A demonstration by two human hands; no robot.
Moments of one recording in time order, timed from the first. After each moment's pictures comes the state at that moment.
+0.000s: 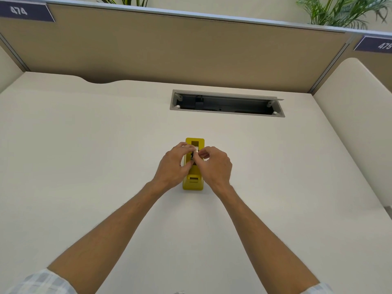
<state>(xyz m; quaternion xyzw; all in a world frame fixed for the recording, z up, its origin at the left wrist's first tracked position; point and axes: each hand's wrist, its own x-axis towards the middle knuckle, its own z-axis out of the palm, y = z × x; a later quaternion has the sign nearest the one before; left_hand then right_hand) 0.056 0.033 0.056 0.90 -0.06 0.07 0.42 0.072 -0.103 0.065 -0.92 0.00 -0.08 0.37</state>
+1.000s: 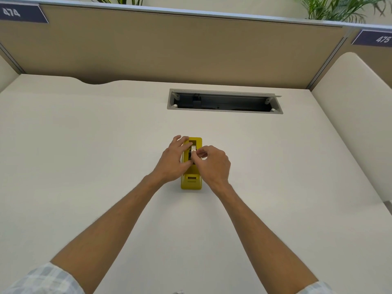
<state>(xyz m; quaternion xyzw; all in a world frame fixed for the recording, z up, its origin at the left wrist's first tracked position) 0.074 0.034 0.057 0.93 -0.05 -0.03 0.36 0.074 -0.104 0.066 -0.92 0.01 -0.07 0.38</state>
